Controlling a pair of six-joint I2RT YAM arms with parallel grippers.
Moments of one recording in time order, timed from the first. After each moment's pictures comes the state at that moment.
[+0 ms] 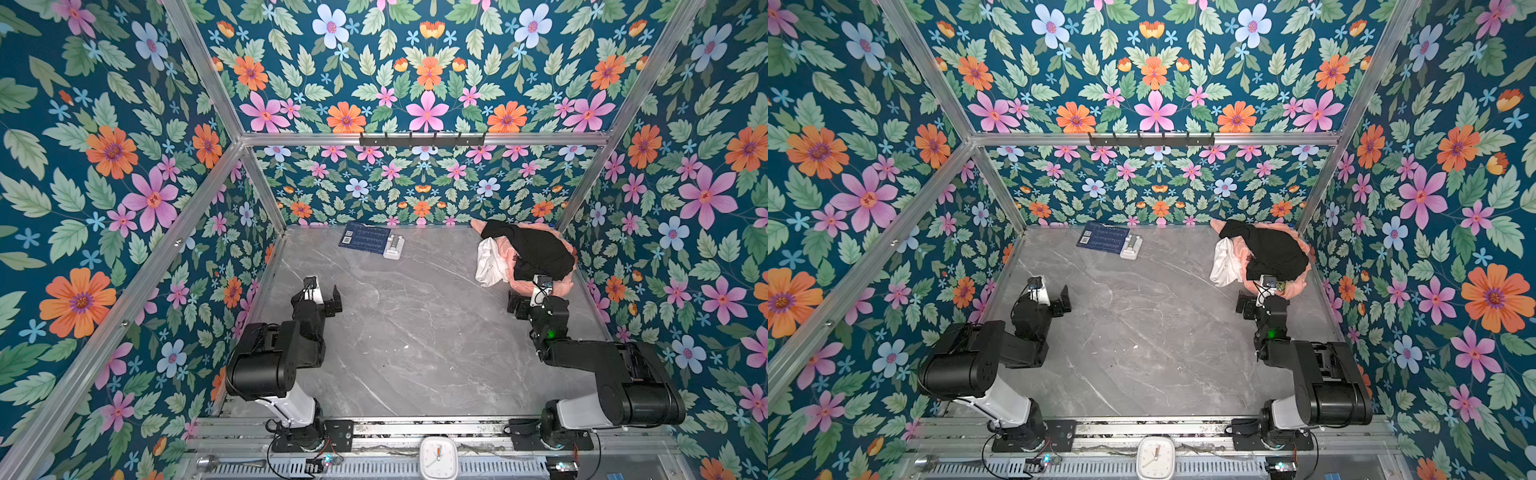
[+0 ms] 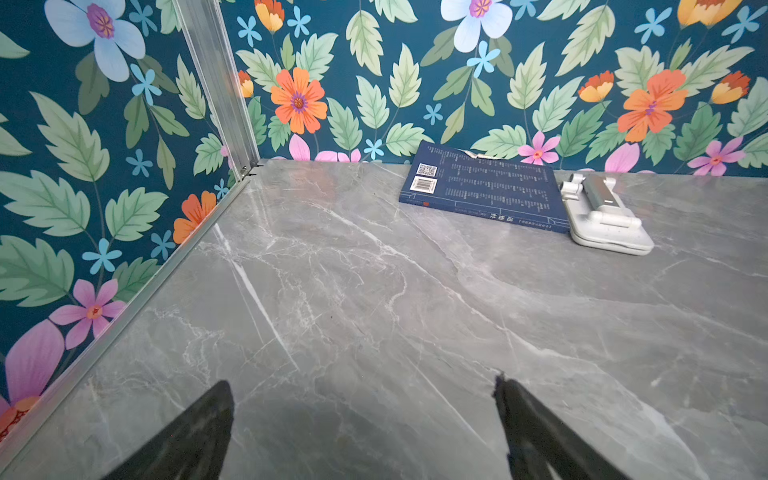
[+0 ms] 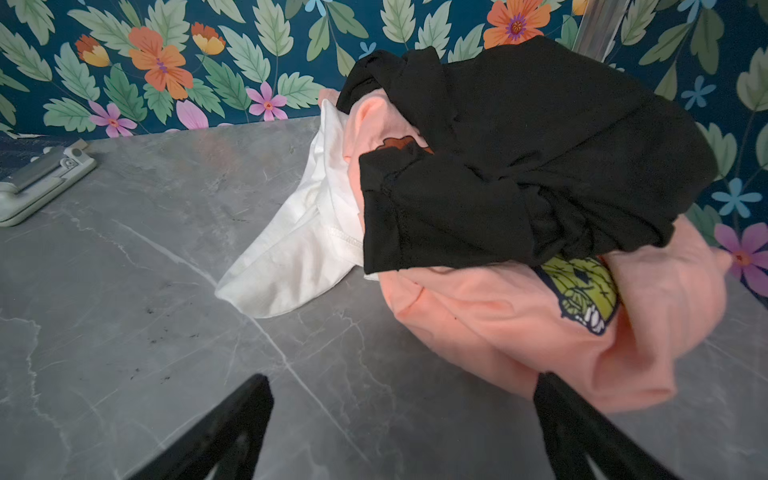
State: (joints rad) left arm 0.01 1.62 0.30 1.12 -0.08 0.00; right arm -0.03 1.44 0.32 0.77 0.01 0.08
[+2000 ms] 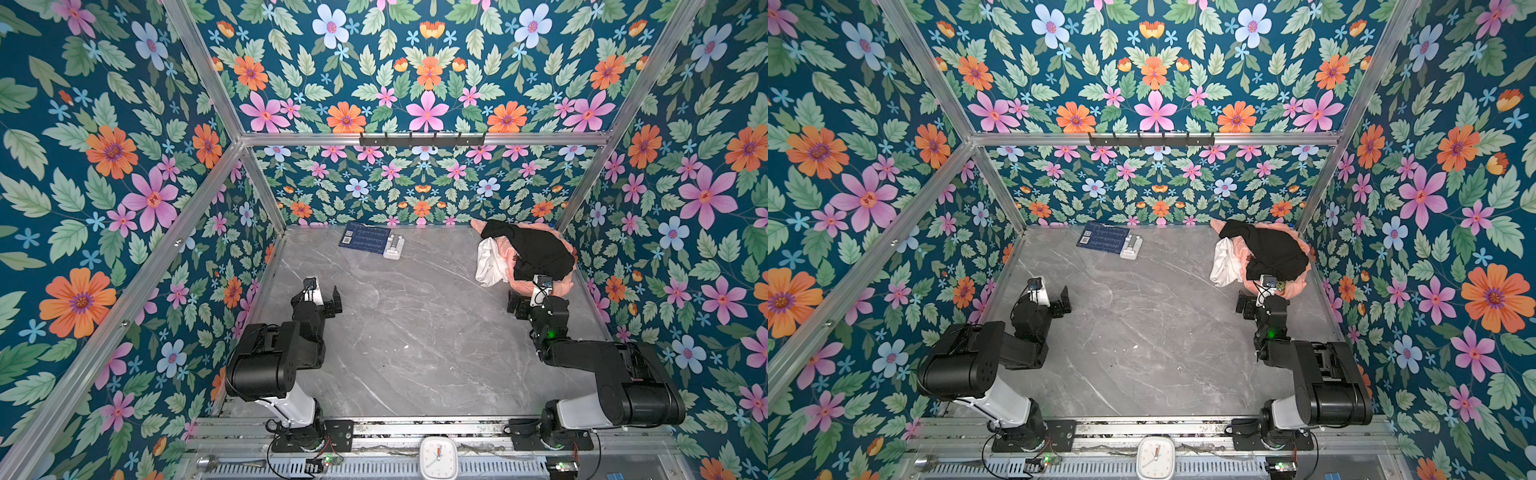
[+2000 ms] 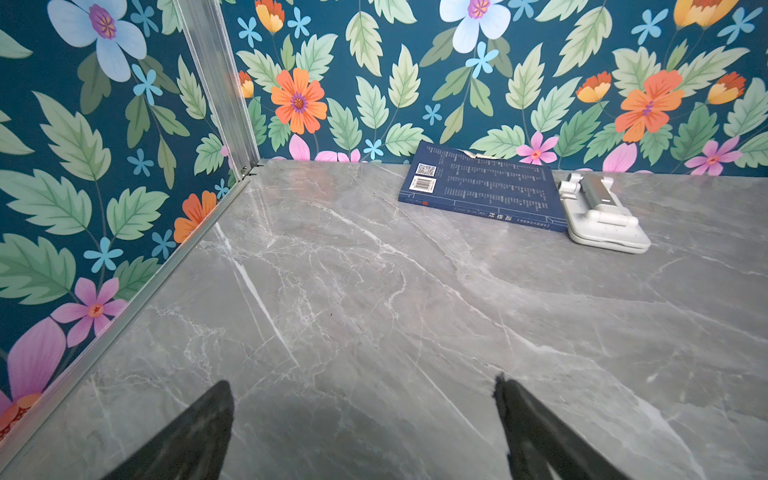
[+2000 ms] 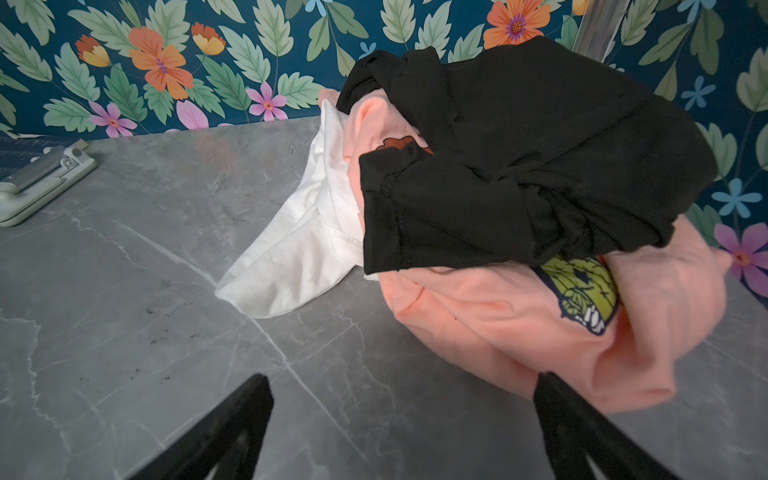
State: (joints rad) left arm 0.01 1.62 0.29 1.13 -0.08 0.00; right arm -0.03 1.44 0.32 0.77 0.01 0.08
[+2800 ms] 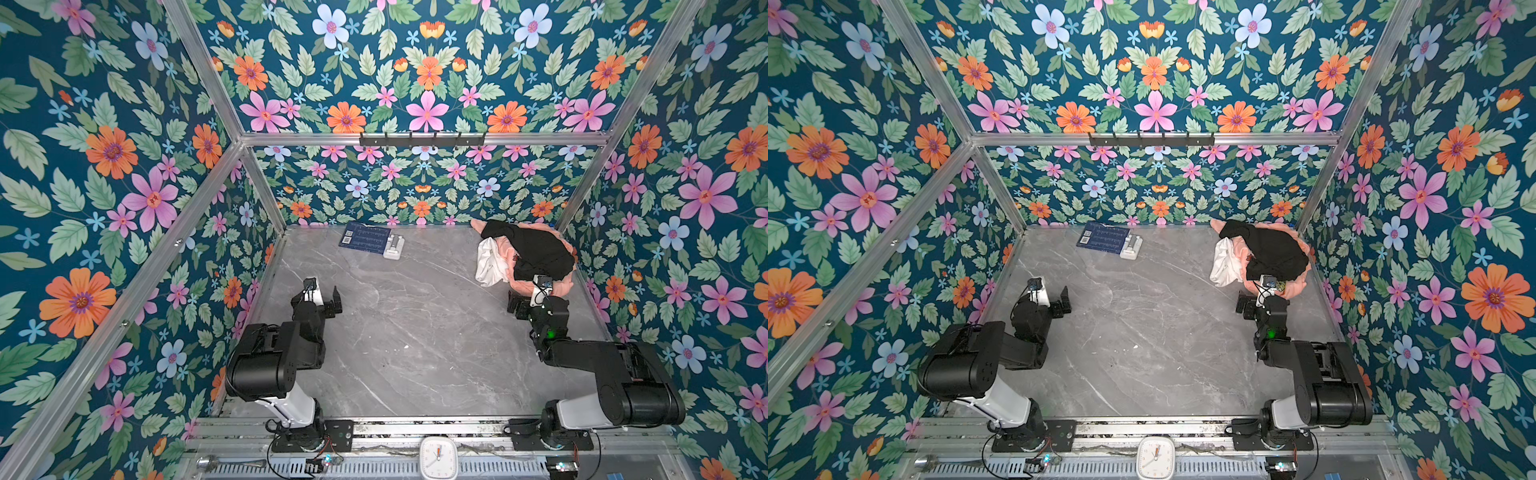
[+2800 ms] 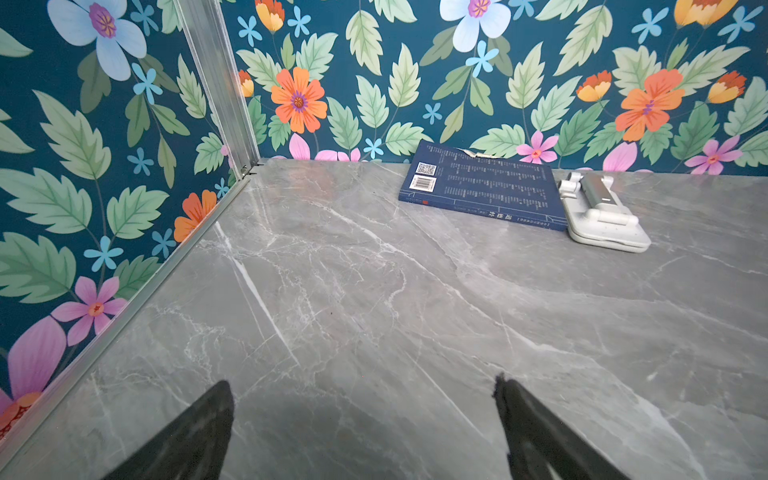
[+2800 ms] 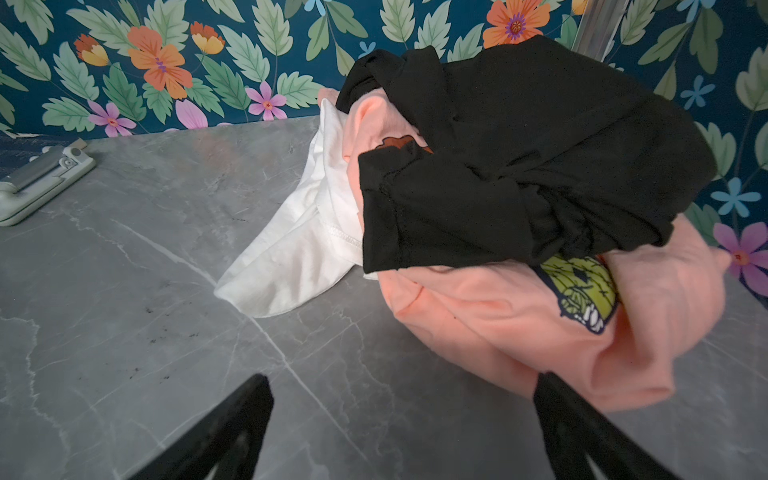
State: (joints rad) left arm 0.01 1.62 0.29 1.13 -0.08 0.00; right arm -0.02 1.44 0.31 0.78 0.02 0.08
